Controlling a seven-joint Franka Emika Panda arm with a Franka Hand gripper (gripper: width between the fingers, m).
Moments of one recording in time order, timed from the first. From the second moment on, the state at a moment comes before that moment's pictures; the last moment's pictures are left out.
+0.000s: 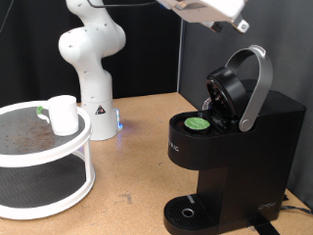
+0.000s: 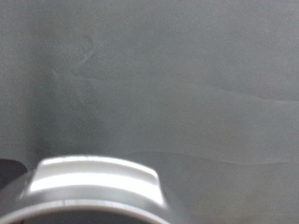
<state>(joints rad) 0.62 -0.28 -0.49 -2.17 0.91 2.10 -1.09</state>
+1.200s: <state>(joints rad) 0.69 -0.16 -0.33 -2.13 0.99 2.29 -1.04</state>
